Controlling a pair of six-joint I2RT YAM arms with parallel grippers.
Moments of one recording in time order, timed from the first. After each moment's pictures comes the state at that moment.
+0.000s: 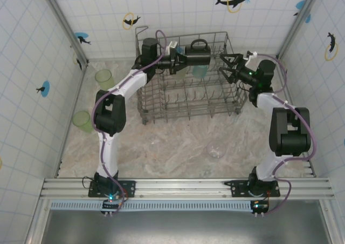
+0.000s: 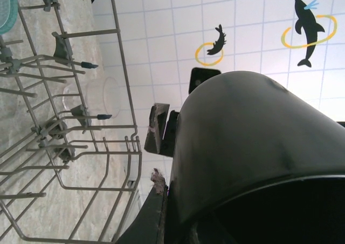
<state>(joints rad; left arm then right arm) -0.41 2.20 1.84 0.16 1.14 -1.26 0.02 1.73 1.05 0.75 -0.94 1.38</state>
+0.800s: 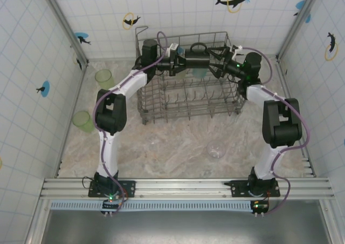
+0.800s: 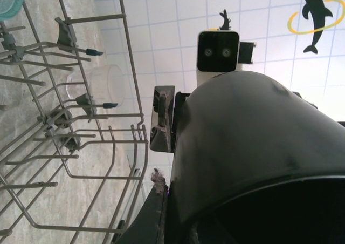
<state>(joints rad) -0.40 2.23 1.85 0.15 1.20 -1.23 0.14 1.86 1.21 0.76 -0.92 1.54</state>
